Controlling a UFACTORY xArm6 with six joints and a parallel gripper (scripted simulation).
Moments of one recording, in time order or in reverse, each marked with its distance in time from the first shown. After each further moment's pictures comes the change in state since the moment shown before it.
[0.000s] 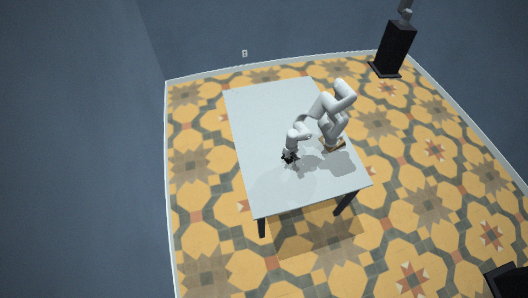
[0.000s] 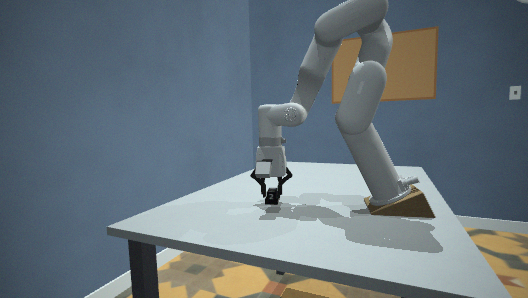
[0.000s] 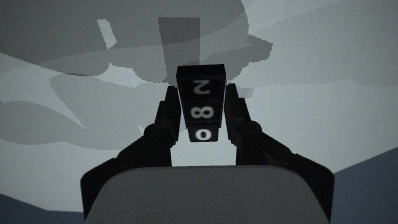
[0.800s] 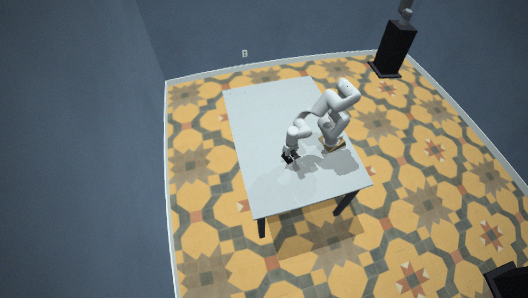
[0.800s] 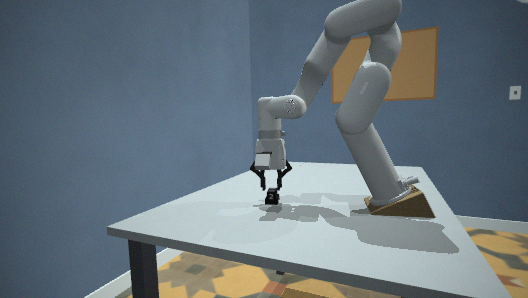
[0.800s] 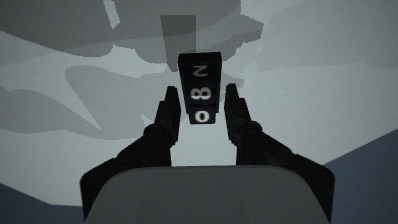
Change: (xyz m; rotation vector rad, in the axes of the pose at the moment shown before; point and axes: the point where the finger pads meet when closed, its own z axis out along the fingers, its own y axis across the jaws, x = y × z) arm 0.000 0.001 -0.024 0.000 0.000 0.000
